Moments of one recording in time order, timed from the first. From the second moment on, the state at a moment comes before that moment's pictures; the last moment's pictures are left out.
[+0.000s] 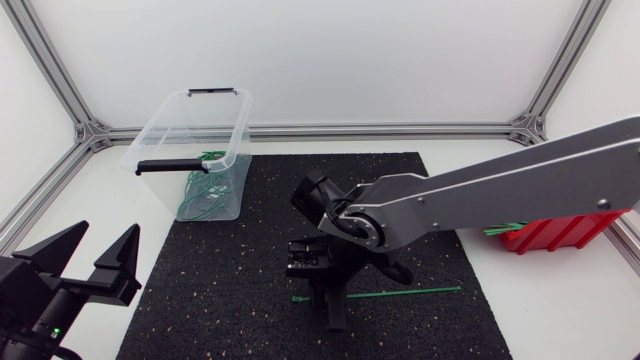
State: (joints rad) left arm -0.10 0.05 0.02 -0.01 0.00 -0.03; right arm 0.82 1.88 1.04 -0.46 -0.17 -0.75
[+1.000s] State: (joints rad) left arm -0.10 0.05 0.02 -0.01 0.00 -0.03; right arm 0.82 1.86 1.05 -0.55 -0.23 -0.74
